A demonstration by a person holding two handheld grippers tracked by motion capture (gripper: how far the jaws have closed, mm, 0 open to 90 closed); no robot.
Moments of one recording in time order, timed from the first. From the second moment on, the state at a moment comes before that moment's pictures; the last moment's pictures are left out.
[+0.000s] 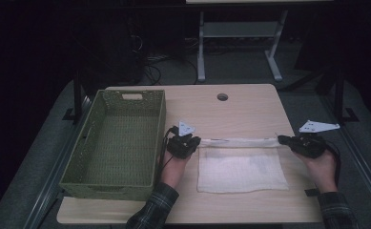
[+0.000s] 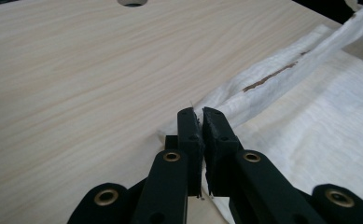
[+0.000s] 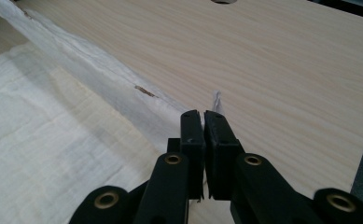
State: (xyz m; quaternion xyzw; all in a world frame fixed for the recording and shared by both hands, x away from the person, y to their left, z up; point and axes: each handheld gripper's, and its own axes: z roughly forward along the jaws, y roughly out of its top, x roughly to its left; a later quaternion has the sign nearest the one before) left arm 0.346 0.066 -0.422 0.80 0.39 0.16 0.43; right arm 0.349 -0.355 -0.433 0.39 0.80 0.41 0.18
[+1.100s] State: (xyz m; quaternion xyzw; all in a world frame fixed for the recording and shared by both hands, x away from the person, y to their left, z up) left arm 0.289 0.071 -0.421 0.82 0.35 0.13 0.43; right arm 0.280 -0.368 -0.440 0.39 0.80 0.43 0.15
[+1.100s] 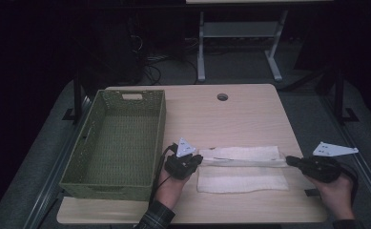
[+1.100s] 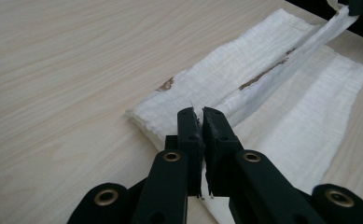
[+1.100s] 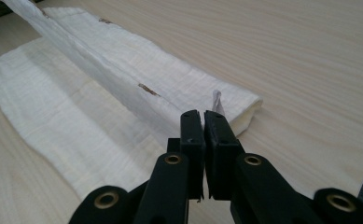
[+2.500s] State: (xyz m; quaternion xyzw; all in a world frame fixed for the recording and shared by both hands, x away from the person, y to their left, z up) left arm 0.274 0.063 -0.431 0.85 0.34 0.12 0.39; right arm 0.251 -0.373 -0.446 0.38 0.81 0.43 0.13
